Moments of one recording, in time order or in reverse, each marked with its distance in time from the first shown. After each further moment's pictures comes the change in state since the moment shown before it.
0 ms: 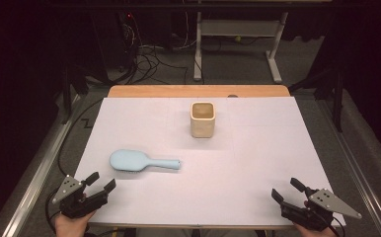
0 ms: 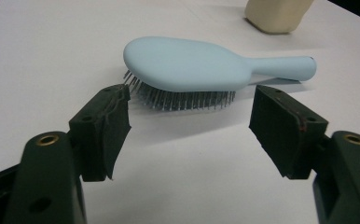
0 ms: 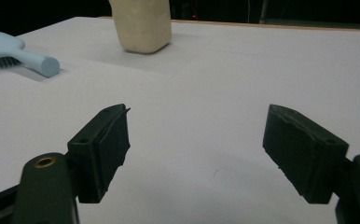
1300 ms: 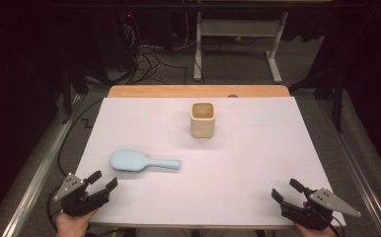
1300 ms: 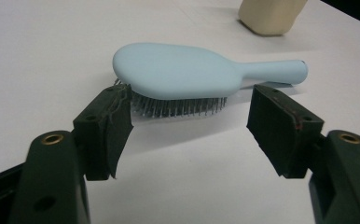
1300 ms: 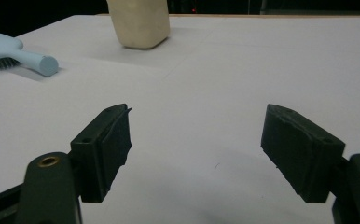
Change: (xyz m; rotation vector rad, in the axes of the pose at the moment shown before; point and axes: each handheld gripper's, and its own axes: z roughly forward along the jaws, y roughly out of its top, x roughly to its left) left arm -0.005 0.007 0.002 0.004 -0.015 0.001; right arm -0.002 -0.002 0.001 0.022 0.001 0.035
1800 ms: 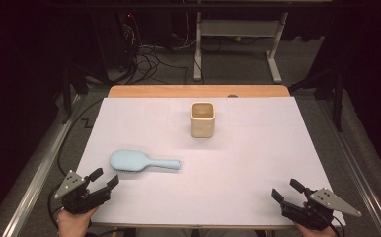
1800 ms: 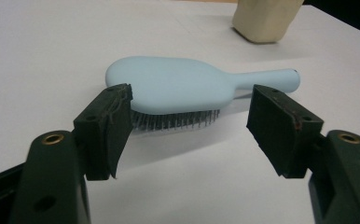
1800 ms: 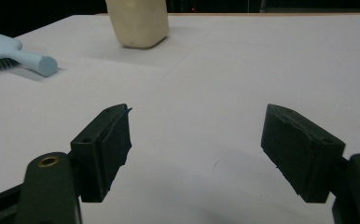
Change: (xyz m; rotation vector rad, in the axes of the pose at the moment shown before) left arm -0.004 0.008 0.002 -0.013 -0.015 0.013; right arm -0.001 0.000 0.000 0.006 0.001 0.009
